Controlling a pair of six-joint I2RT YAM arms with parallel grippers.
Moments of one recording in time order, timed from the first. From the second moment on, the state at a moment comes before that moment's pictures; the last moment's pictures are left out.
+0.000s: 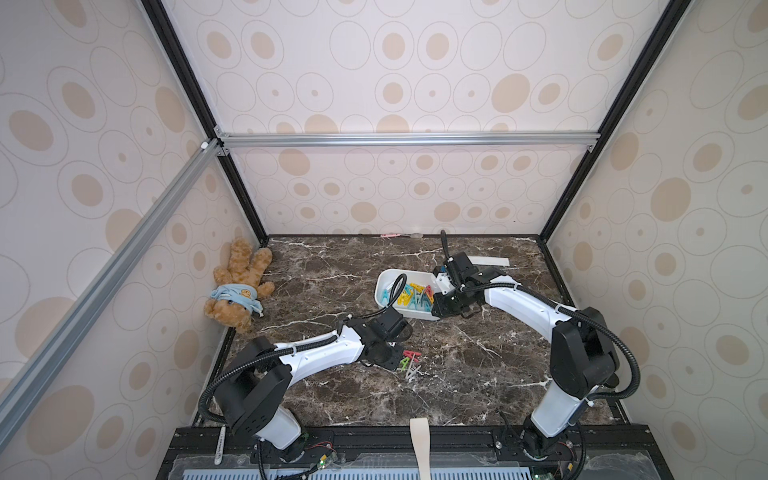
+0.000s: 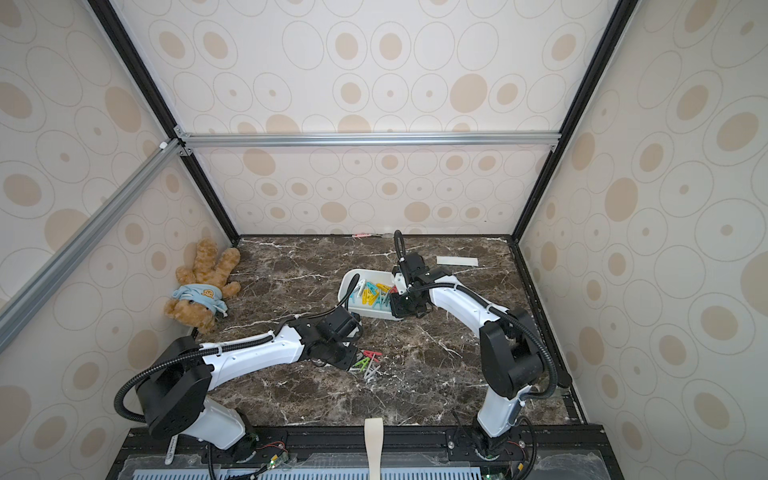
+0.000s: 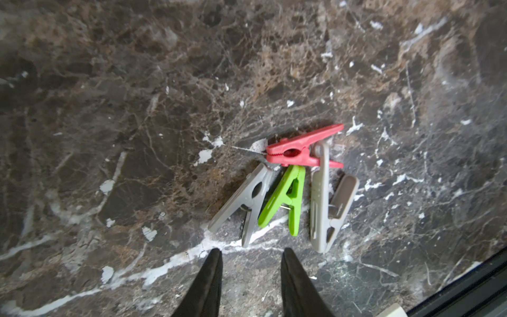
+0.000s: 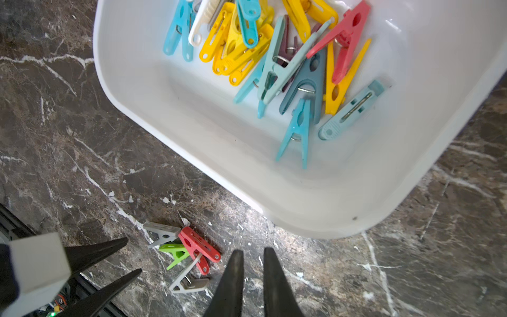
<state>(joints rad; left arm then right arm) -0.86 1.54 0.90 -0.59 0.02 -0.41 0.49 1.73 1.31 -0.74 -0.27 0.25</state>
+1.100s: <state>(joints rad) -0.86 1.65 0.91 -0.55 -0.05 -0.40 0.49 1.73 1.31 -0.74 -0.27 0.25</state>
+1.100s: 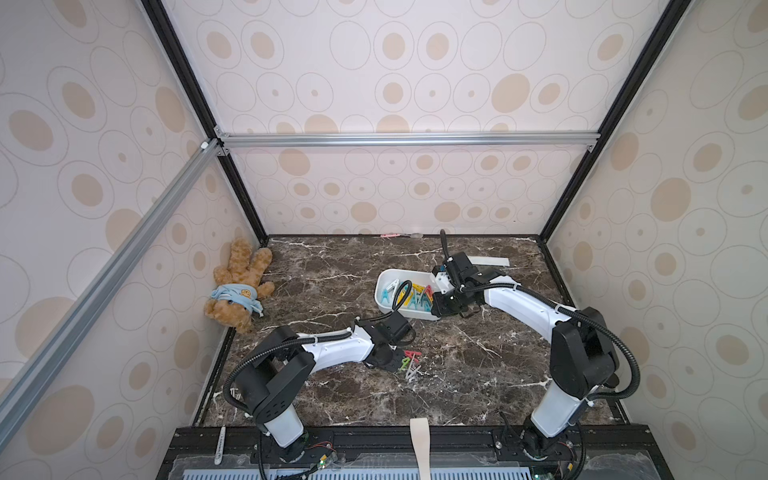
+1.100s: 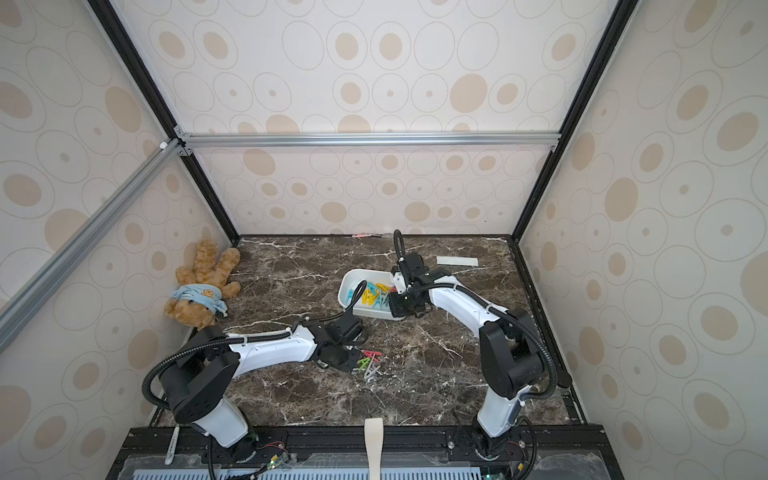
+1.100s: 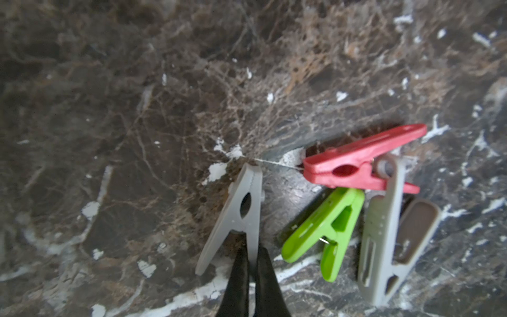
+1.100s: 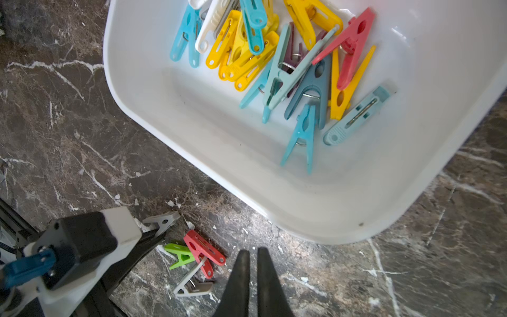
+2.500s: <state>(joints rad) -0.61 2.03 1.57 -0.47 0.19 -0.38 0.67 1.41 1.04 -0.76 -0.18 0.47</state>
